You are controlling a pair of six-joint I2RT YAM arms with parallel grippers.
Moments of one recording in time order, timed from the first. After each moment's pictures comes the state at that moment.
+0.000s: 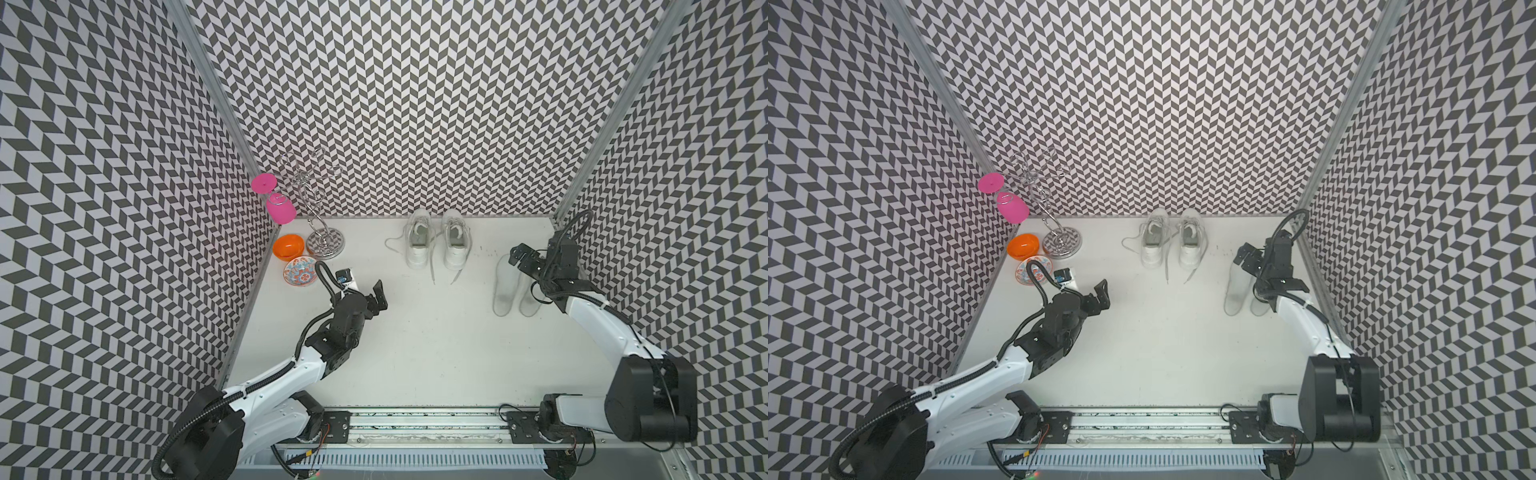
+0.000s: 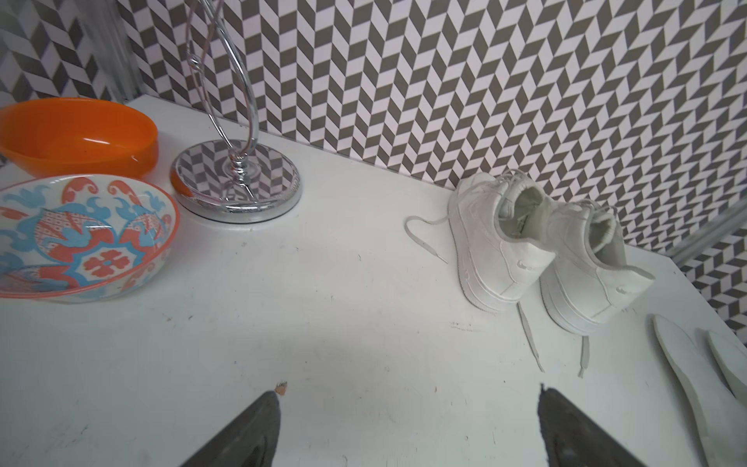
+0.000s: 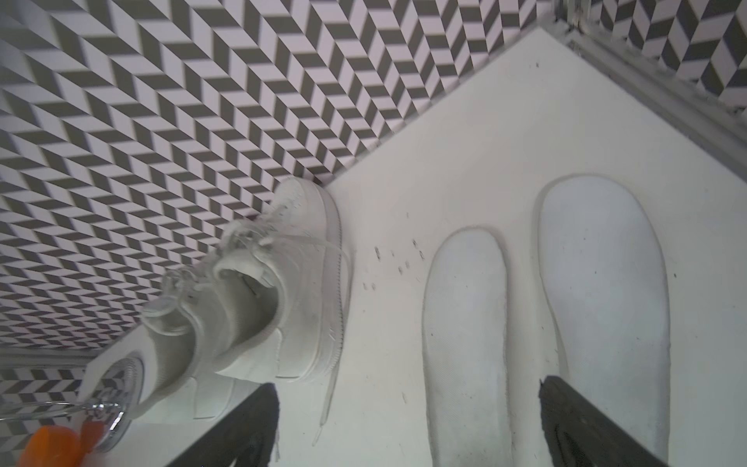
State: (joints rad) left arm -0.65 1.07 0.49 0.23 -0.56 -0.52; right arm -0.02 1.28 0.88 -0.12 -0.02 0.54
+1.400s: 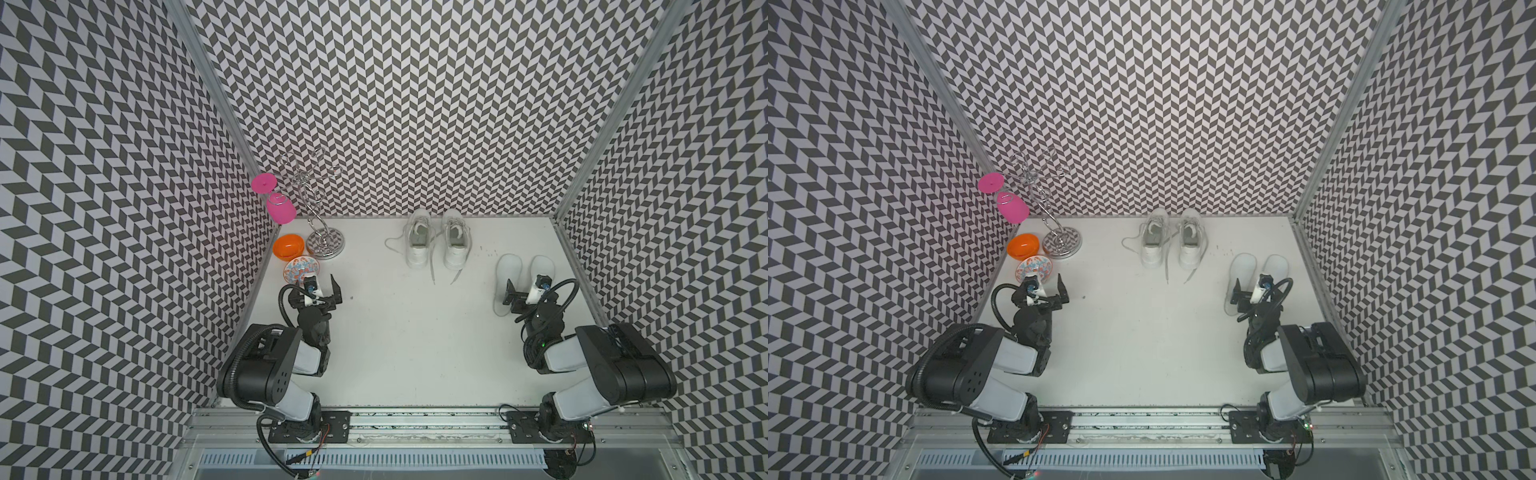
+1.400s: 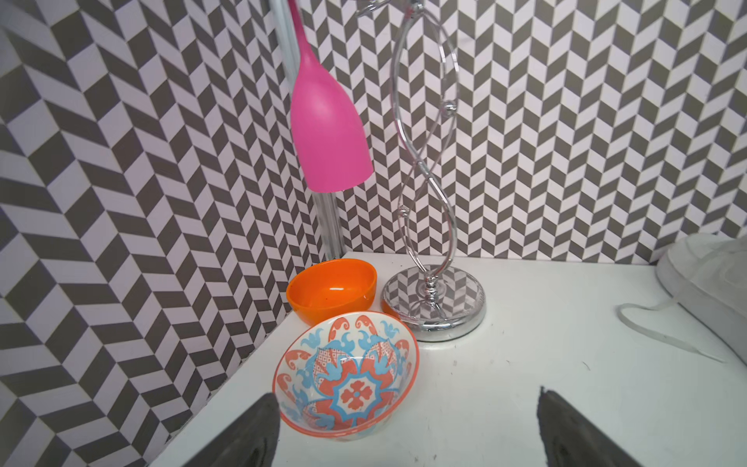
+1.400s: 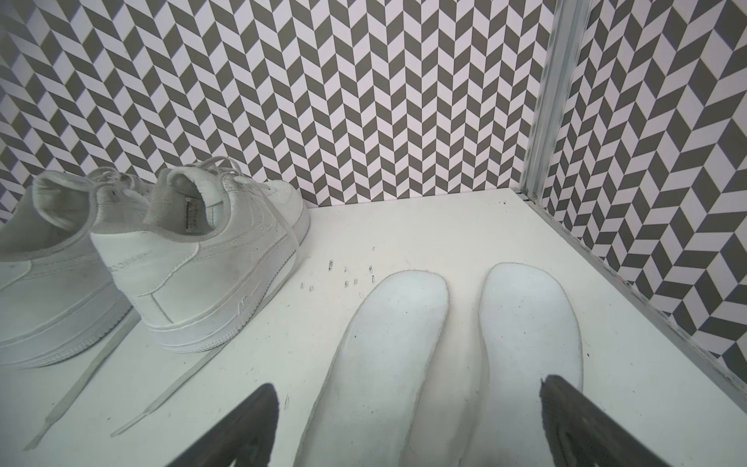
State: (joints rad) left arm -0.09 1.57 0.17 1.40 -0.34 0.06; right arm 0.08 1.56 0.17 1.27 0.18 0.05
